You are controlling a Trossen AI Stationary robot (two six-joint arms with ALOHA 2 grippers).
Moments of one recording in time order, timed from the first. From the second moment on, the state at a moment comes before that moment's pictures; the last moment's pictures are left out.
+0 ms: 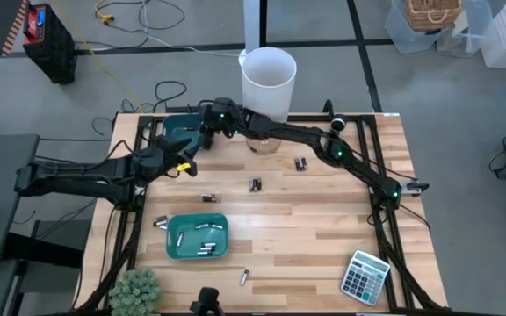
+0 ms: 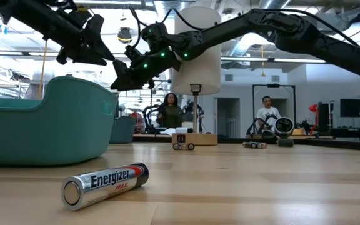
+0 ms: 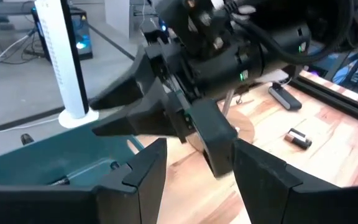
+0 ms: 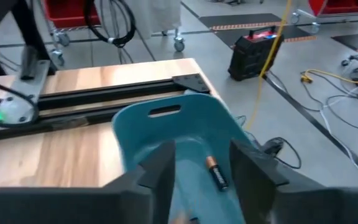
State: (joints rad) left arm 0.13 0.73 0.50 -0.06 -0.72 -0.35; right arm -0.36 2.54 2.35 -0.14 -0.01 -0.08
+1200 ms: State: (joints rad) left arm 0.15 0.73 0.58 -0.17 -0.69 -0.28; right arm -0.27 2.31 2.00 -0.12 -0.17 -0.24
